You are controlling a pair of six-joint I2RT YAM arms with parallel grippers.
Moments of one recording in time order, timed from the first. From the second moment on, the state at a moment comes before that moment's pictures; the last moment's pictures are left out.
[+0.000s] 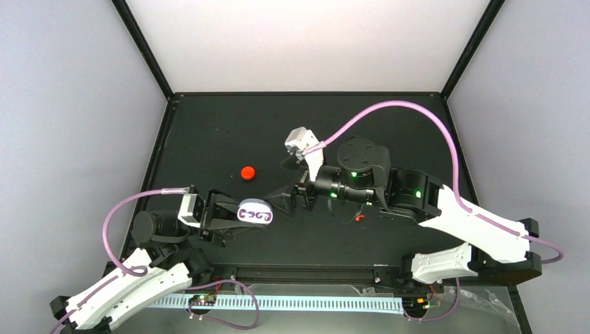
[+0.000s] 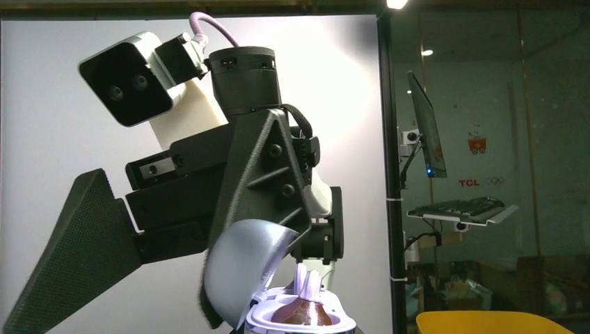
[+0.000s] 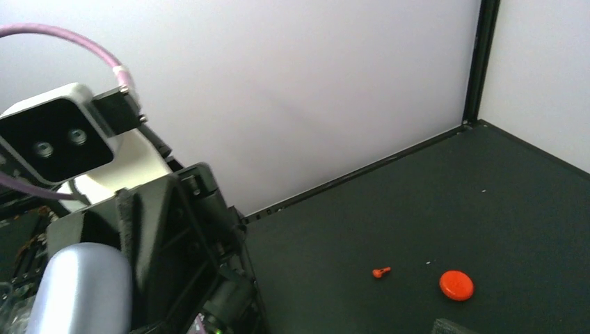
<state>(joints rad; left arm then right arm) -0.86 0.43 0.54 0.56 0.66 -0.41 1.28 1.25 1.62 -0.59 0.02 0.25</state>
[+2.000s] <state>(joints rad) -0.58 2.04 1.17 0.16 0.28 -0.71 1.05 0.70 0.87 -0.63 0.45 0.50</state>
